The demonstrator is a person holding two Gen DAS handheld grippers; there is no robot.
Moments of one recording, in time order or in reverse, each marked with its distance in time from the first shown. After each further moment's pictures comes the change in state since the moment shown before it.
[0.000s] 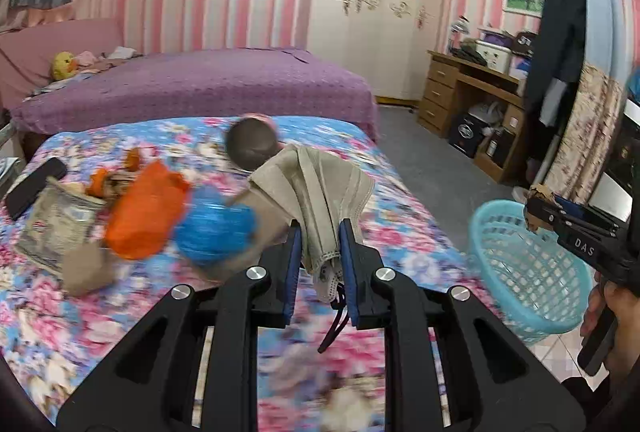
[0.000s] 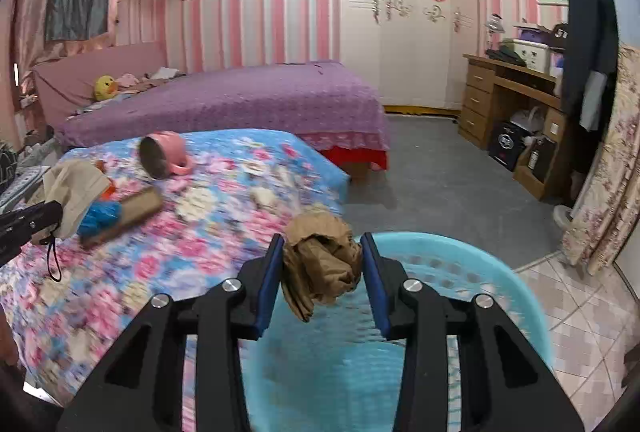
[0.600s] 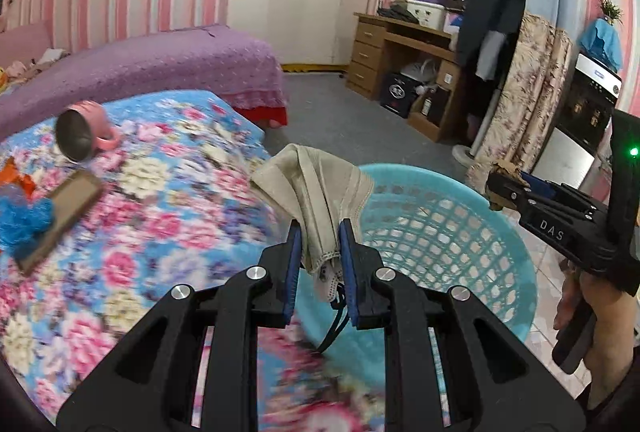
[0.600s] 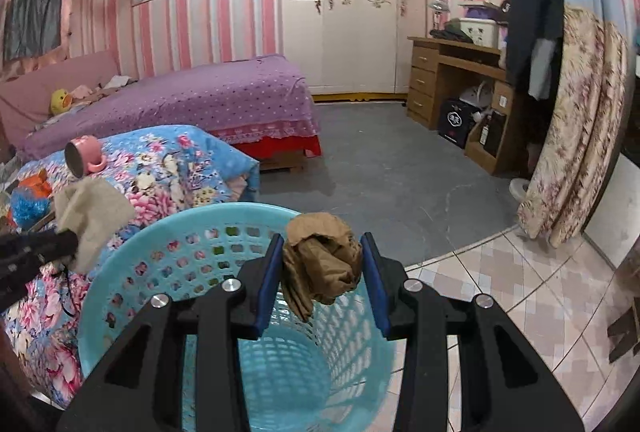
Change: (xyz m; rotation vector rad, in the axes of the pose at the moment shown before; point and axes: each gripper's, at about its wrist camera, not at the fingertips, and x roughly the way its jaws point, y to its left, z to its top) left arm 0.064 -0.175 -0.016 0.096 0.113 -0.208; right arm -0.006 -0.129 -0.026 0.090 0.019 -0.134
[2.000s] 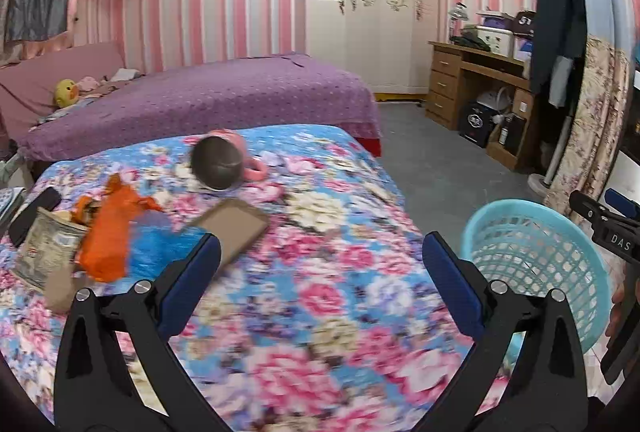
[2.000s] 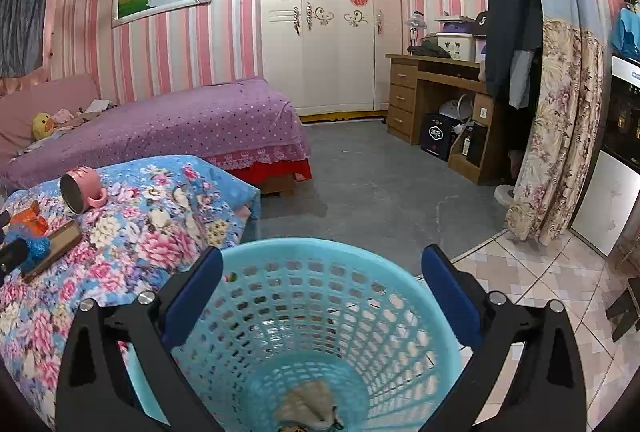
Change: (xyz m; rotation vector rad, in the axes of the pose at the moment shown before) left arm -0.063 0.118 0.009 -0.030 -0.119 0.300; right arm -0.008 0.067 0.013 0.052 -0.082 -0.085
